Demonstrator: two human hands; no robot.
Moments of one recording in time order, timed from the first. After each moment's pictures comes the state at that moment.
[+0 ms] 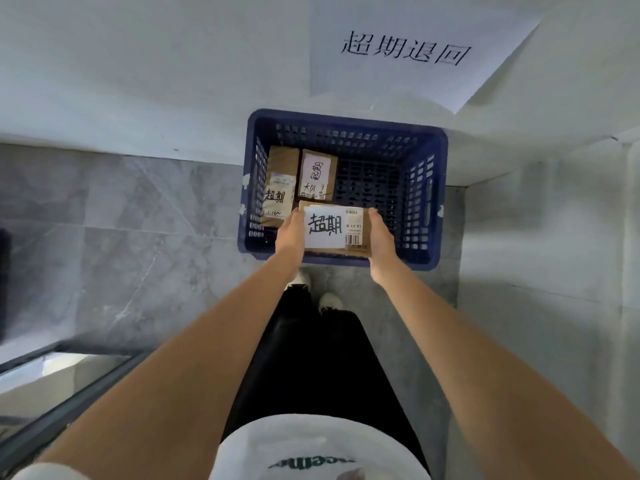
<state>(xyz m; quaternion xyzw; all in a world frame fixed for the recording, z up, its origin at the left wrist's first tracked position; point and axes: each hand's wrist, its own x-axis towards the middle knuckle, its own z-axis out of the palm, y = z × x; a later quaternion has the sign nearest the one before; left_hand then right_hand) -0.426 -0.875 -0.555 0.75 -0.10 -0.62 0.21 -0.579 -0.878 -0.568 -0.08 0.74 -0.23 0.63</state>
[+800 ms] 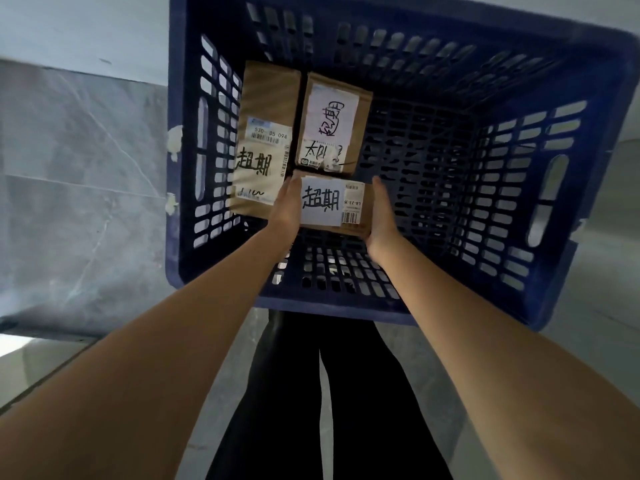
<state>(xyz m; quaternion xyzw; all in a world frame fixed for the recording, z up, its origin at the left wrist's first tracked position) -0.424 -0.941 -0.809 0.75 -0.10 -0.64 0.17 -0.564 -0.944 -0.829 -0.04 0.74 -0.19 0.65</state>
